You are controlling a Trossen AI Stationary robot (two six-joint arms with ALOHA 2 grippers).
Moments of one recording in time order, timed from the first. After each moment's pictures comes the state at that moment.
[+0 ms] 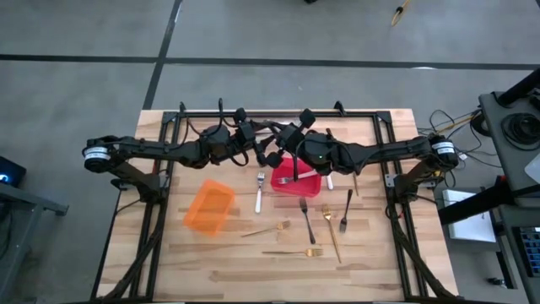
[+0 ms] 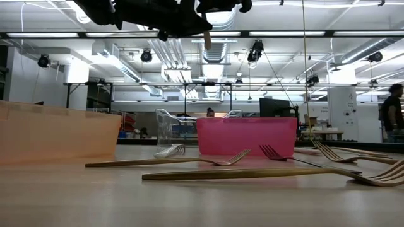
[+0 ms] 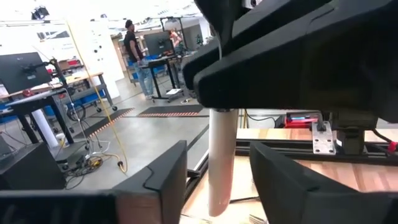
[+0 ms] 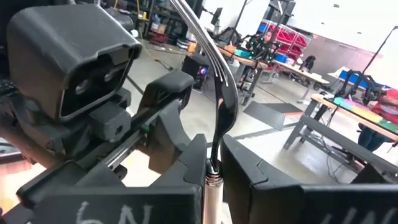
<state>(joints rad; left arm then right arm) 0.17 1.44 0.89 0.60 -0.28 0.22 0.01 1.60 1.32 0.21 0.73 -0.25</state>
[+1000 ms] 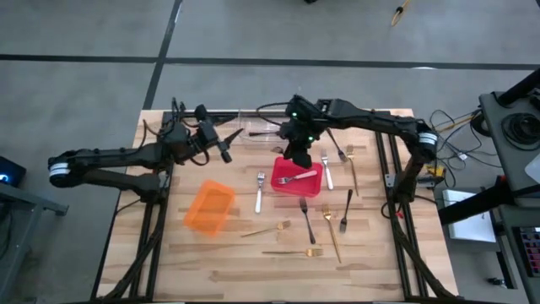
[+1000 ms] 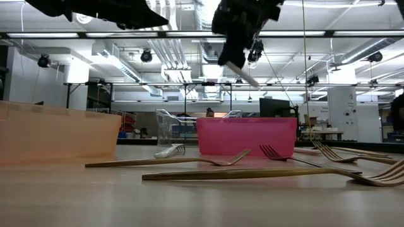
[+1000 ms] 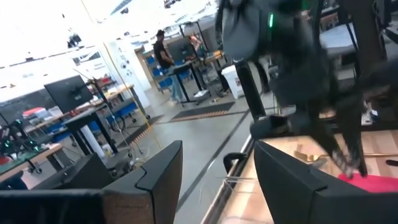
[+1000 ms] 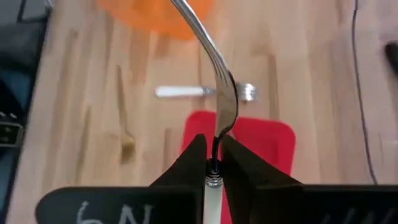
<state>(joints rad) 0.23 0.96 0.64 0.40 -0.30 0.39 -0.36 1.77 1.63 -0.90 -0.50 -0.20</state>
